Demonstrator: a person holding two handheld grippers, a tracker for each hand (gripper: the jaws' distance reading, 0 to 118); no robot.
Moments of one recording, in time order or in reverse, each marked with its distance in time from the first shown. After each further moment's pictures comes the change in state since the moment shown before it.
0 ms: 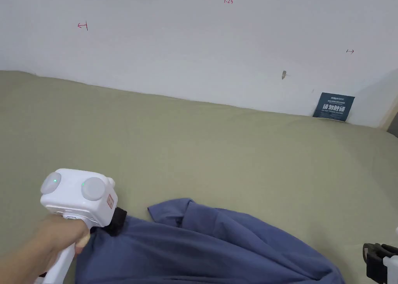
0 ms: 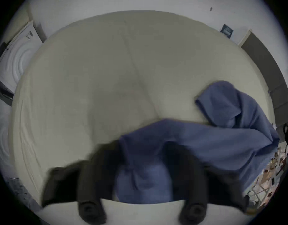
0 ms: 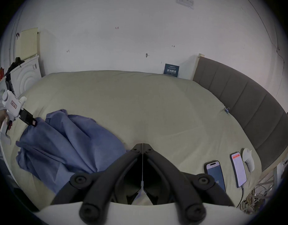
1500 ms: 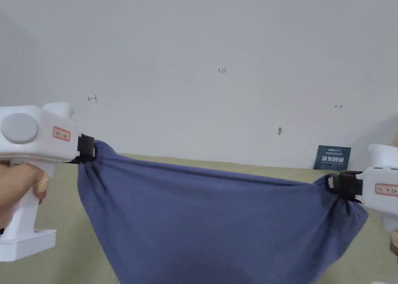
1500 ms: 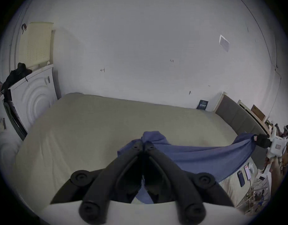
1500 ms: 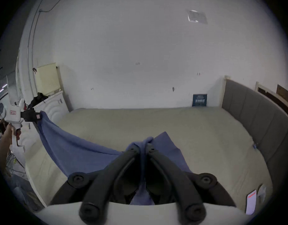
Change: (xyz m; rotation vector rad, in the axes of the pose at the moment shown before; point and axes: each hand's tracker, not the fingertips) left arm -0.070 0.105 0.220 0.628 -0.099 0.072; right arm -0.028 0.210 0.005 0.208 0.284 -0.081
